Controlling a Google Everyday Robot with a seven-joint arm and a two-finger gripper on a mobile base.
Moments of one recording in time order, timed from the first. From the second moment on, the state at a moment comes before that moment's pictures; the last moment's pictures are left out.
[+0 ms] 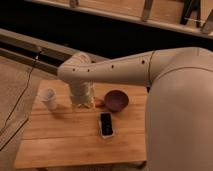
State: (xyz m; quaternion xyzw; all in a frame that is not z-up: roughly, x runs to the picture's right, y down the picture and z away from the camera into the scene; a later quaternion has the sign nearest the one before) arm -0.107 0.102 0.703 -0.26 0.23 0.64 0.68
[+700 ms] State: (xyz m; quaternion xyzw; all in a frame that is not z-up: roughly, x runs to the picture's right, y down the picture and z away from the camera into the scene) arm -0.113 0.101 0.709 -0.26 0.24 0.63 0.69
